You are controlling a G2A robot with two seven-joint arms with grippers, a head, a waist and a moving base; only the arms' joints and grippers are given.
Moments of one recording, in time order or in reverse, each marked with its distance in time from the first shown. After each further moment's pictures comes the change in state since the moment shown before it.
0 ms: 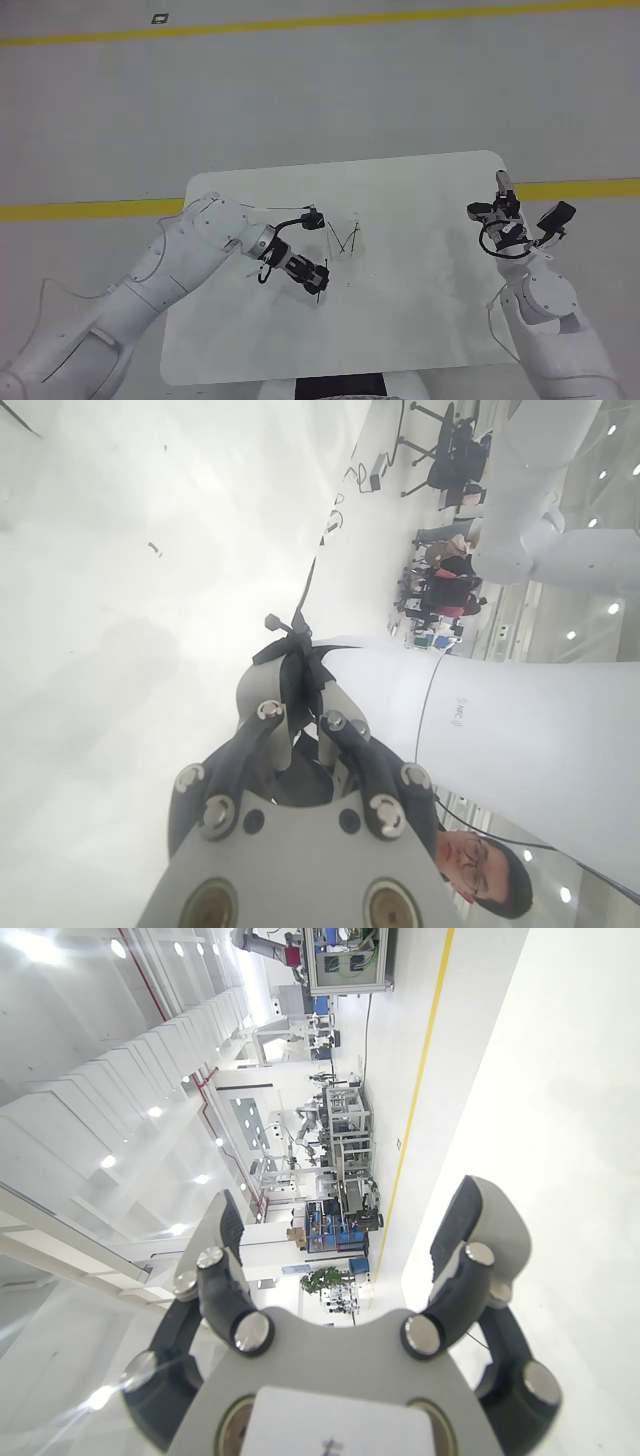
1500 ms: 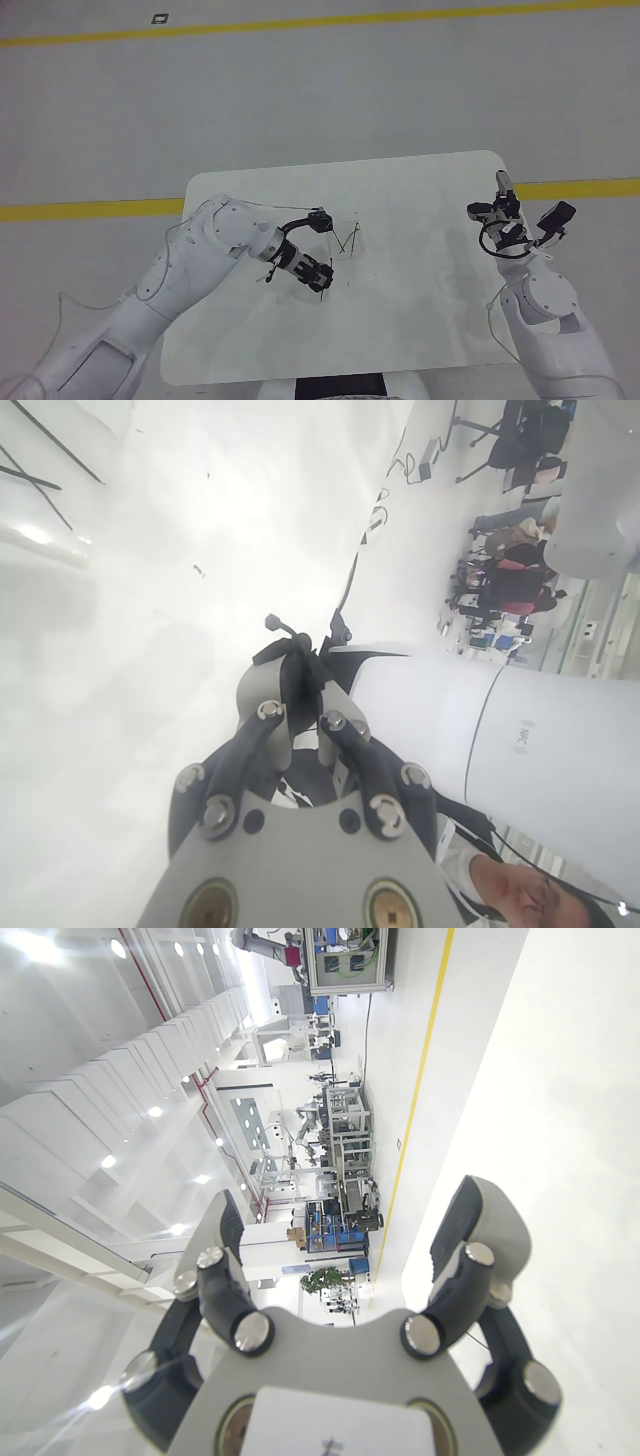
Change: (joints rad) left arm 0.088 -0.060 -0.127 -0.073 0.262 0.000 0.000; right arm 0.000 0.000 0.000 0.000 0.000 0.000 0.000
